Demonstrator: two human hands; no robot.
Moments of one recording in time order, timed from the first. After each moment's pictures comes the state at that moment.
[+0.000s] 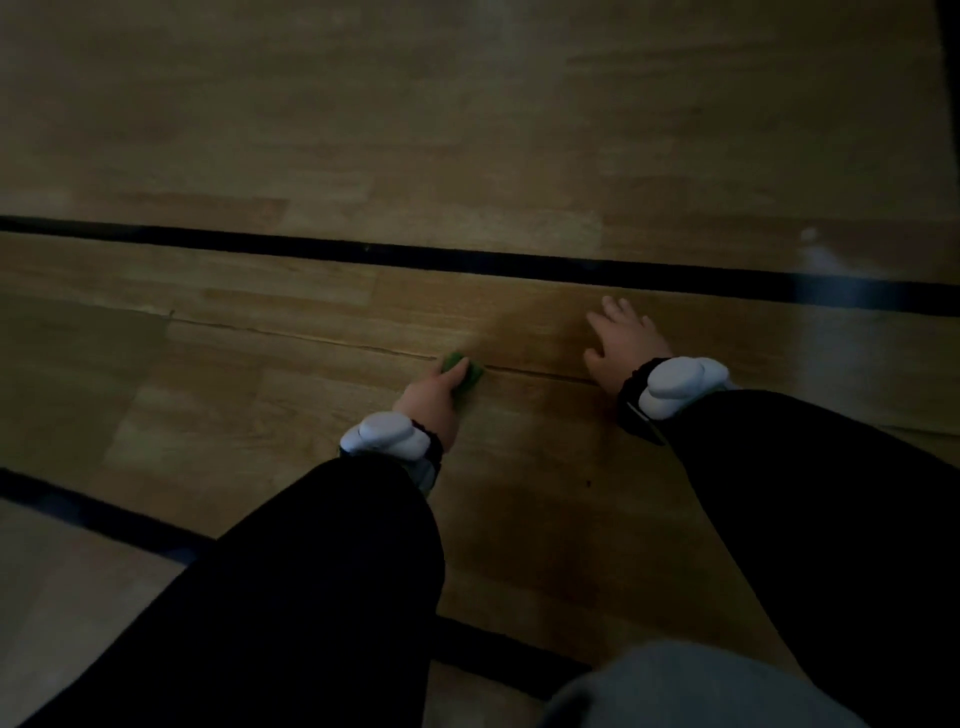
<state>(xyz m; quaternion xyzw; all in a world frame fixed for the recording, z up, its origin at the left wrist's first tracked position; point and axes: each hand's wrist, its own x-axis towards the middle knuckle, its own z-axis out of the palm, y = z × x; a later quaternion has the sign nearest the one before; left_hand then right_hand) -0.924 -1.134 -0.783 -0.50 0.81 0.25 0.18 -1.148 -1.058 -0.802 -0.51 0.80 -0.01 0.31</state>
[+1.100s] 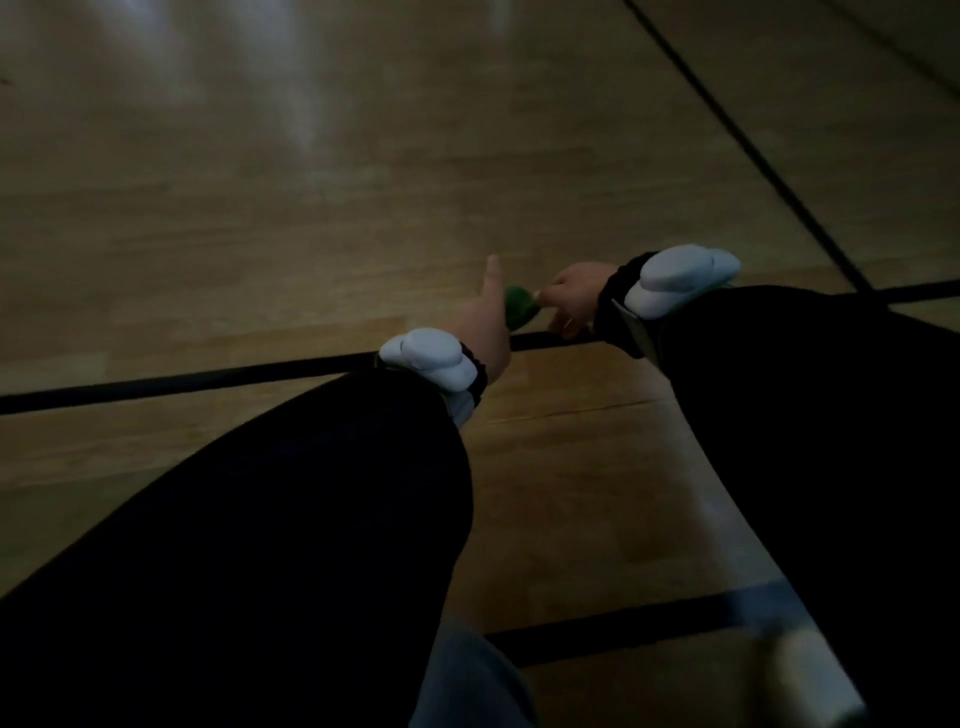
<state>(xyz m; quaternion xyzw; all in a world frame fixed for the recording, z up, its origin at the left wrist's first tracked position) -0.725 -1.372 -0.571 -0.28 0.93 0.24 0.02 -0.844 -1.301 -0.543 -0.24 0.88 -0.19 0.37</state>
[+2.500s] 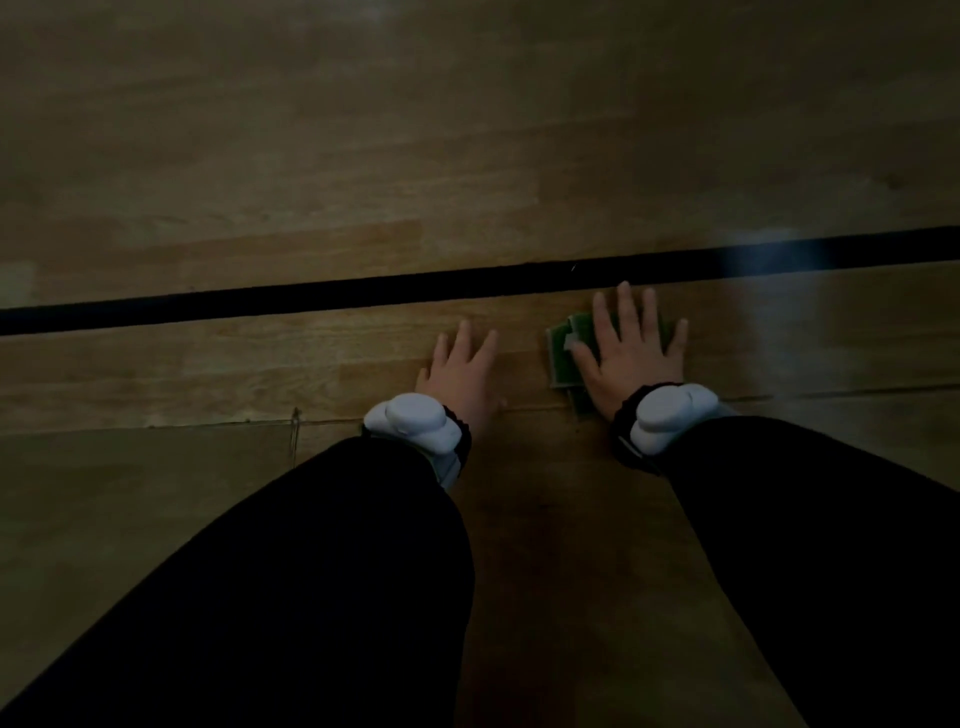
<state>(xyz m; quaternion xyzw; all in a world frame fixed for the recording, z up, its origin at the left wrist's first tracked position) -0.746 -1.445 -0.826 -0.35 0.88 0.21 0.24 -0.890 -1.323 -0.857 -0.36 0.90 0.01 0.26</state>
